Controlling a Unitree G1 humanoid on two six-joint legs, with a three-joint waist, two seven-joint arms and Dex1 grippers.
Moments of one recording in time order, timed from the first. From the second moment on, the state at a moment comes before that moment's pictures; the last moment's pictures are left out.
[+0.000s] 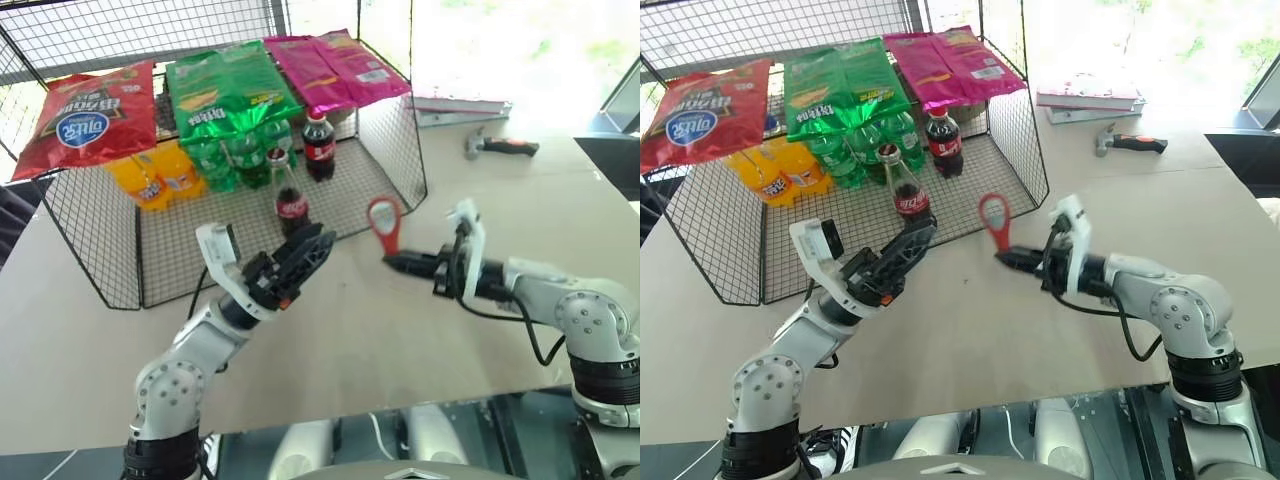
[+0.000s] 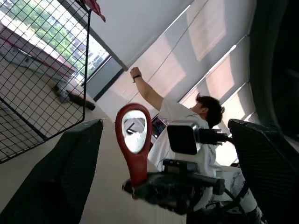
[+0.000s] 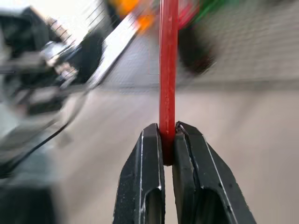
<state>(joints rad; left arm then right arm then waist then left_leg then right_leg) 0.01 0.27 0.15 -0.54 -1.06 0.54 -0.51 -0.39 -0.46 -0.08 -0.38 0.91 0.97 0.45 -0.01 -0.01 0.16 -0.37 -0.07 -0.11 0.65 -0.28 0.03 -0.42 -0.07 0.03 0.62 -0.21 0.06</state>
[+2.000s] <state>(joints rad) -0.23 0.23 -0.04 -0.07 -0.24 -0.07 -0.49 -0.35 -0.35 -0.02 -0.35 0.60 0.71 0.46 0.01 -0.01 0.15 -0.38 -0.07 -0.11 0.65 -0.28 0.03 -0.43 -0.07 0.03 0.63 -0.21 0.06</state>
